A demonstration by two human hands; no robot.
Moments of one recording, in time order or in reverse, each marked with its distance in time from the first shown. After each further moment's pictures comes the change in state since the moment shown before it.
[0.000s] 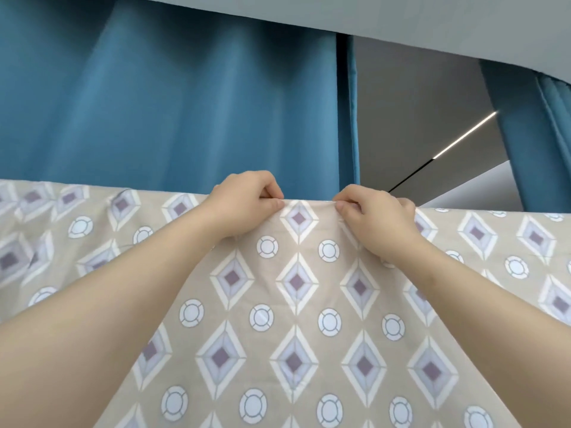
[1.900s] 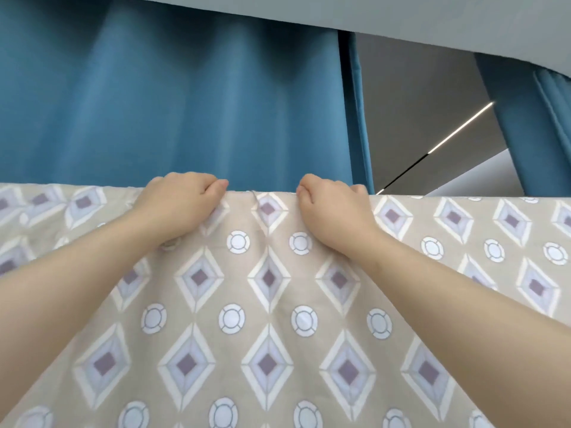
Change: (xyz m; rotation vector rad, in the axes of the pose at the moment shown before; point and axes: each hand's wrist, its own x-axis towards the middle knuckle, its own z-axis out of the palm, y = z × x) left_hand -0.012 -0.072 -0.047 0.308 0.109 -0.093; right_hand 0.014 -0.078 0.037 -0.093 0.054 -0.142
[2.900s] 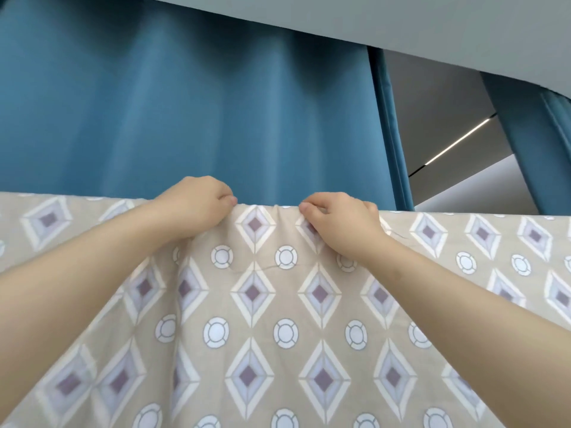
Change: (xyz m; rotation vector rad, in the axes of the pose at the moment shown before) left_hand 0.007 -0.116 -0.042 -0.109 -0.208 -0.002; right_hand 0.017 -0.117 0.033 0.129 -0.112 0.161
